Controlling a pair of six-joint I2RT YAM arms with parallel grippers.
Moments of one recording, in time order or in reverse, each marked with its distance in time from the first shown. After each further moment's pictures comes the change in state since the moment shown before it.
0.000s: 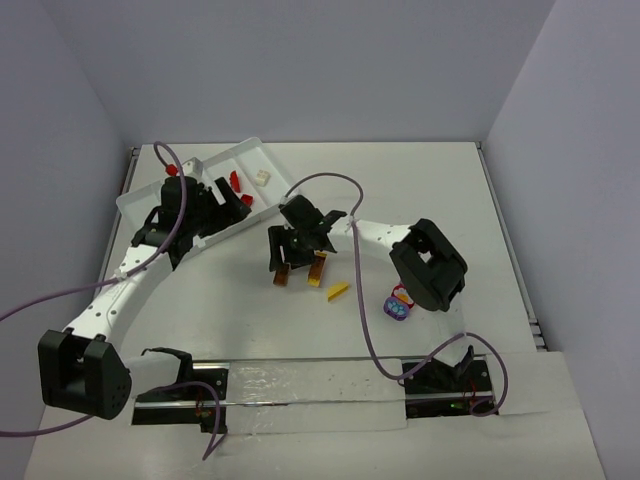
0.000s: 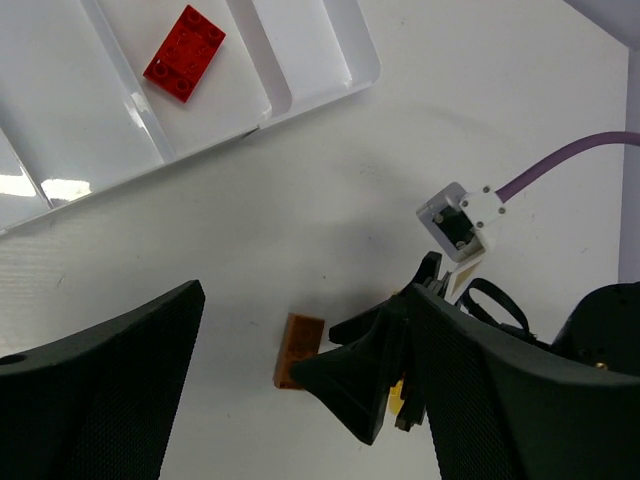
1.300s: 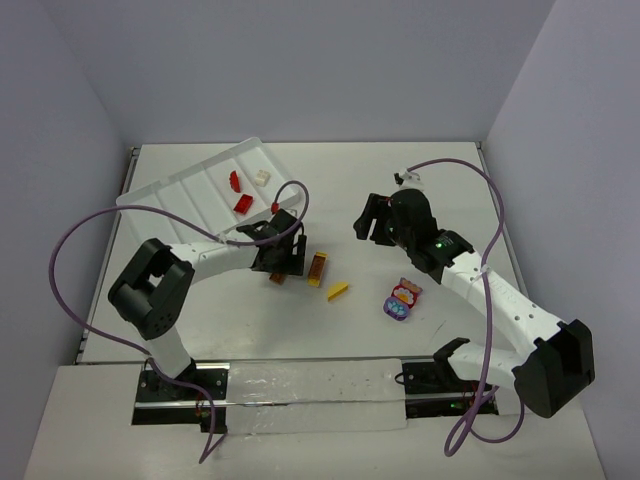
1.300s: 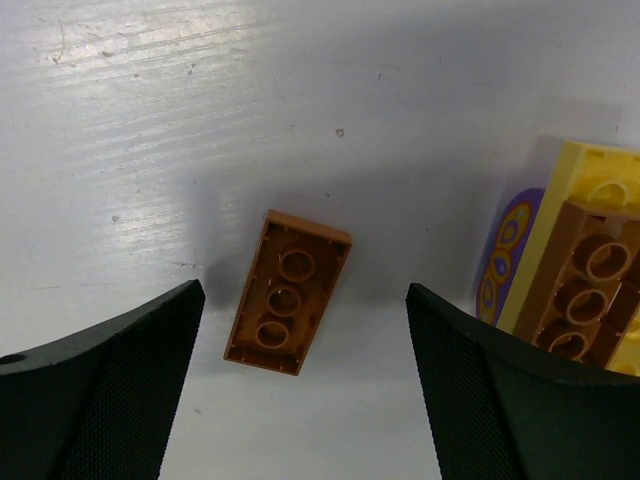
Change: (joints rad) left arm -0.467 0.532 0.094 -0.112 -0.288 0.091; right arm -0.293 -0.869 -0.488 0.014 0.350 -0.023
